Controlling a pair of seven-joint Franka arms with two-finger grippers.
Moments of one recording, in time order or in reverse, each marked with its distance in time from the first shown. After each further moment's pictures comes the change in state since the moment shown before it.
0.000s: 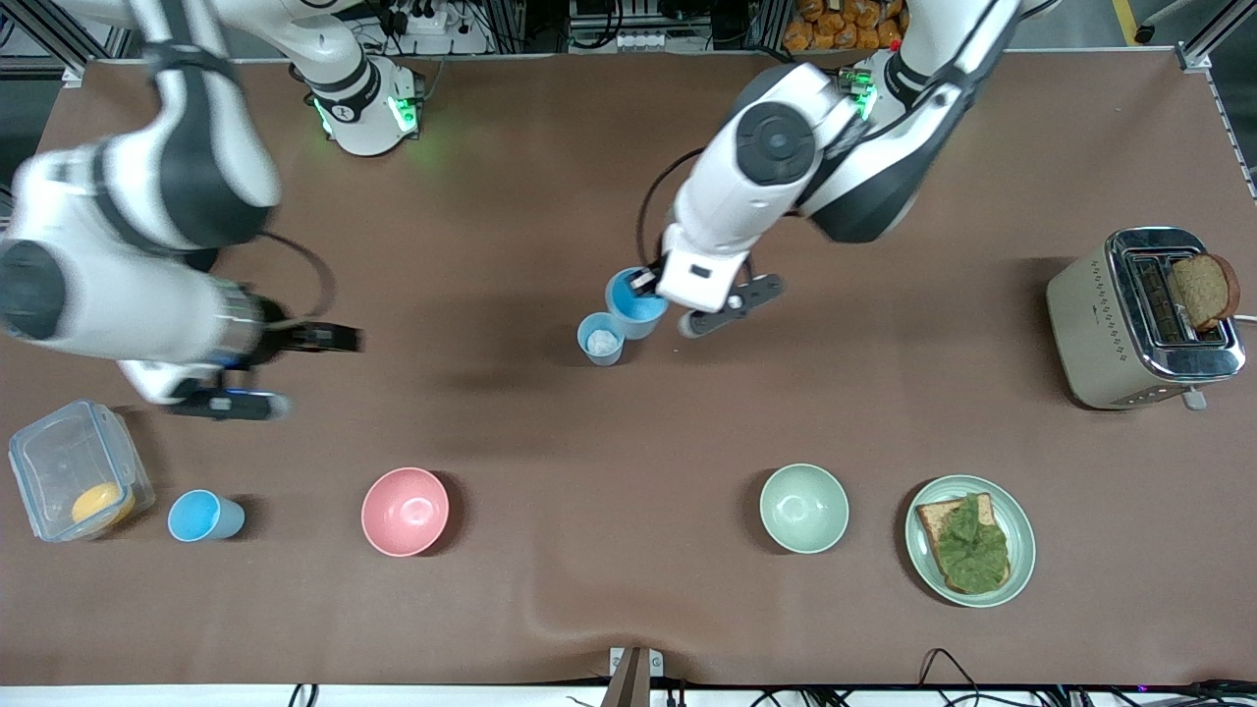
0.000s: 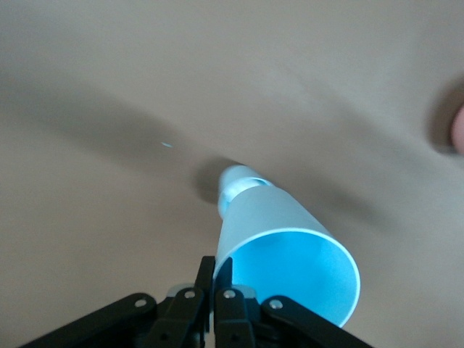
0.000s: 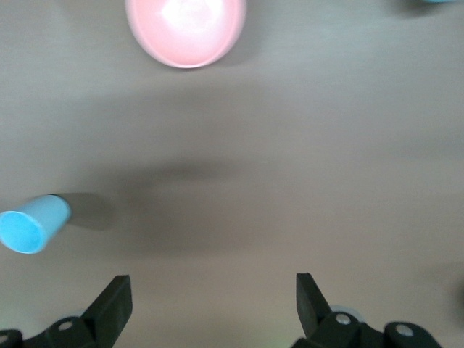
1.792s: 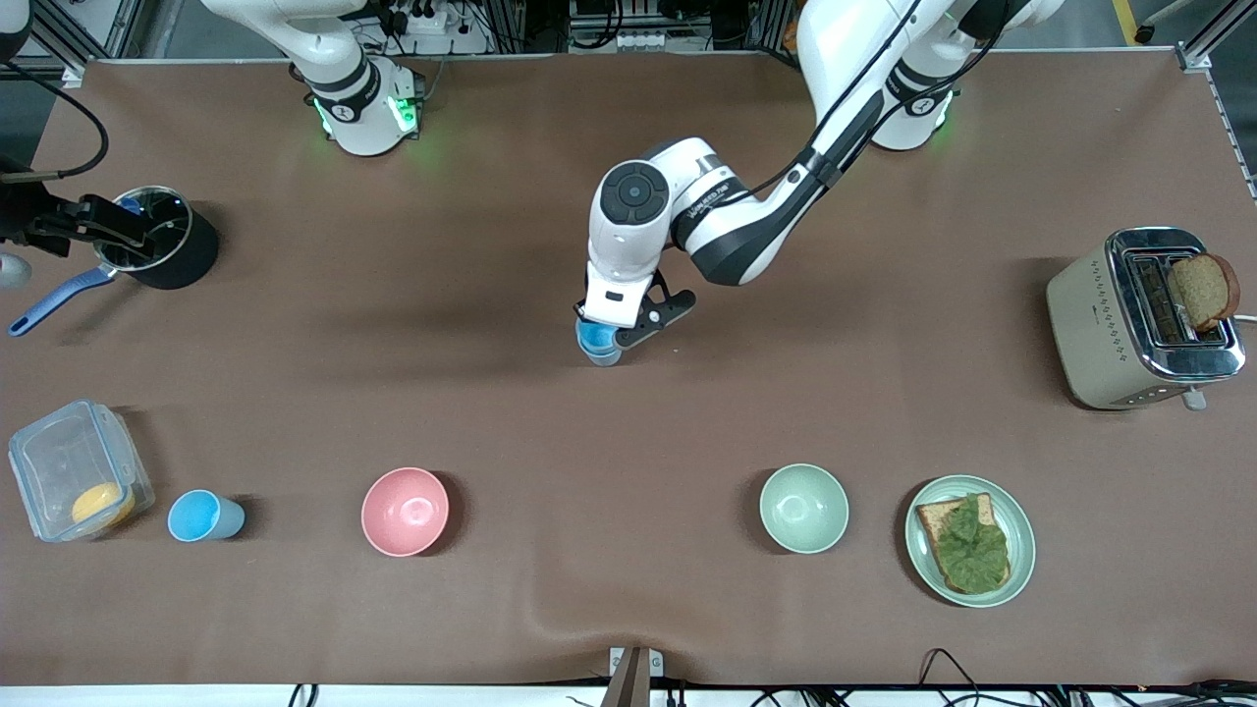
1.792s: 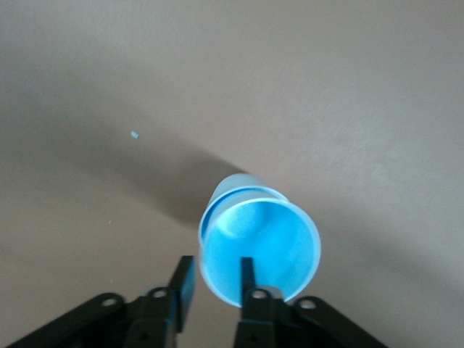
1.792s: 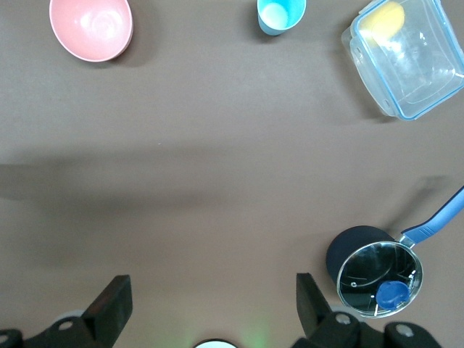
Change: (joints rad) left arm -0.162 0.204 0.046 0.035 0.261 0.103 -0.233; right arm -0.112 -0.307 -0.052 -0.101 -0.157 -0.097 -0.207
